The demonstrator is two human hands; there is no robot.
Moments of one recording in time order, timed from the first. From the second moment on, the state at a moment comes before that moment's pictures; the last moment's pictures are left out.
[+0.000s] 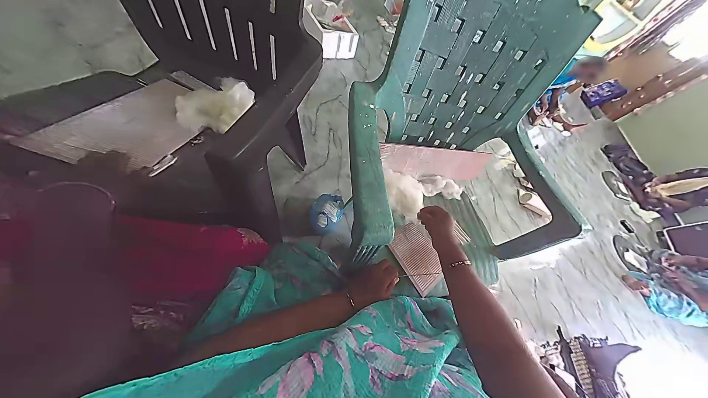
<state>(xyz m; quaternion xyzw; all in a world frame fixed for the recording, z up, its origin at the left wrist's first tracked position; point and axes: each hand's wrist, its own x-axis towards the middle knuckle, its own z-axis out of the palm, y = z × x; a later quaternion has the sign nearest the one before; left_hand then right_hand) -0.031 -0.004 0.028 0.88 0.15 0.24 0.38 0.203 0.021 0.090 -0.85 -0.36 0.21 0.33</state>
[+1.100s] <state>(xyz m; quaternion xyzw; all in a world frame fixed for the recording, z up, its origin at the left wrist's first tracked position) -0.008 -0.034 0.136 0.63 0.26 0.24 0.69 0.150 -0.134 0.143 -0.53 -0.32 0.40 0.67</state>
